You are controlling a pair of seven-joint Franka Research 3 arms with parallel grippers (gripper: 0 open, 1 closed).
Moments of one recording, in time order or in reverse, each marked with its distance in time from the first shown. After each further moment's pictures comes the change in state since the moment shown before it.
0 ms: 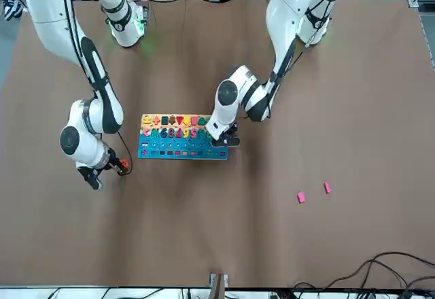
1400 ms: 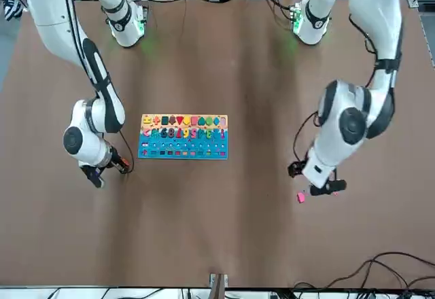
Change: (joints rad) left arm 0.523 -0.256 0.016 -0.020 0.030 -0.167 0.414; right arm 0.004 0.009 0.003 -0.013 0.000 0.008 0.004
